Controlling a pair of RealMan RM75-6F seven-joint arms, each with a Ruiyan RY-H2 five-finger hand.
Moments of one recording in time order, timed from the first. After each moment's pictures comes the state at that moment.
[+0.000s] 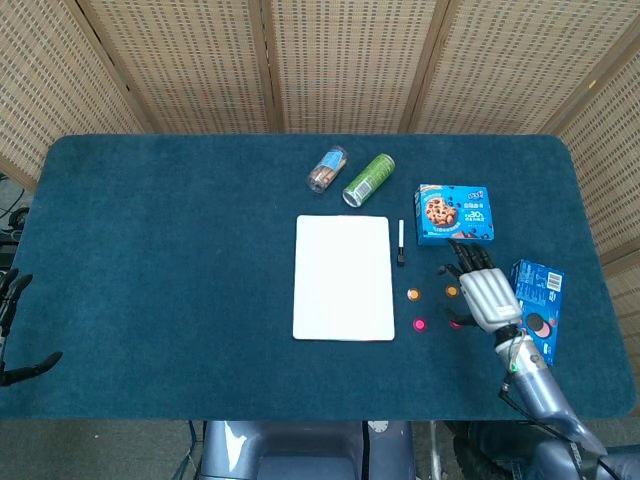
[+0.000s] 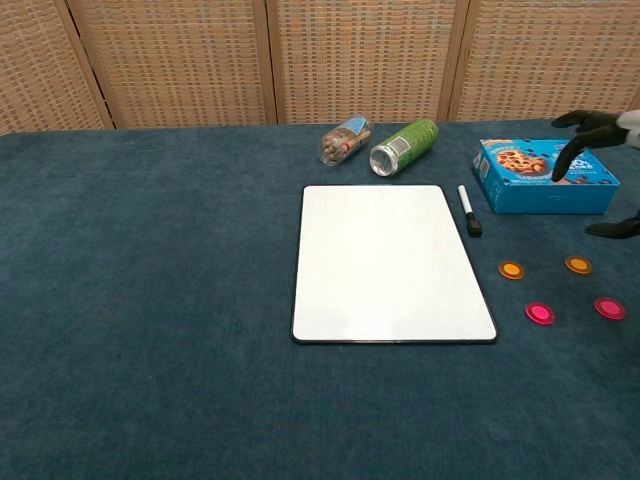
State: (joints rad) left arm -0.04 -0.94 -0.04 -1.88 1.46 1.51 0.05; right arm 0.50 -1.31 0.17 -1.56 -1.28 1.05 -0.19
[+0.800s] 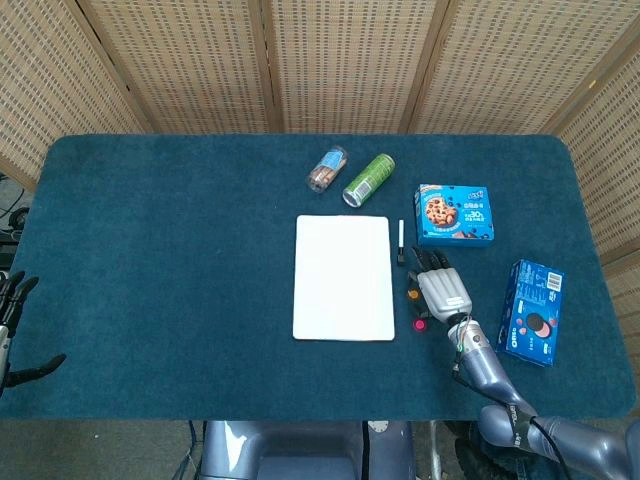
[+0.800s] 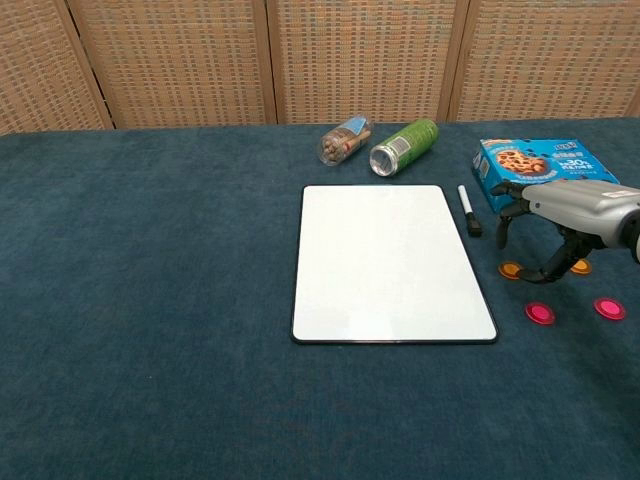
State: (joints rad) left arm -0.04 -0.95 -0.03 -1.88 1.47 1.49 0.05; right arm 0.62 -1.55 0.16 -1.37 -1.04 0.92 -0.40
